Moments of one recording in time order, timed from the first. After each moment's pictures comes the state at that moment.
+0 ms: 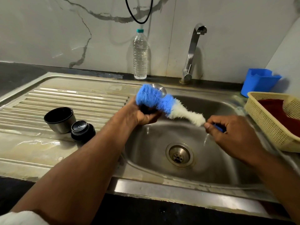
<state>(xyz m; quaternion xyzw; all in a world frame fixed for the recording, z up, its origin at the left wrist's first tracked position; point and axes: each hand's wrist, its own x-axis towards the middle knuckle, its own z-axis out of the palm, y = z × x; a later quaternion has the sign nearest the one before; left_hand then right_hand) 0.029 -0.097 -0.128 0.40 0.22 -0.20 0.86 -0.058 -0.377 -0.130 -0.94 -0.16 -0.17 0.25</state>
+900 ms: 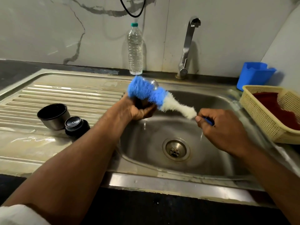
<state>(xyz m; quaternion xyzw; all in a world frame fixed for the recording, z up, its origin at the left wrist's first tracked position) 0.034 -0.098 -0.128 0.41 0.24 -0.20 0.86 -0.059 -0.367 -0.133 -0.95 -0.15 -0.17 0.23</state>
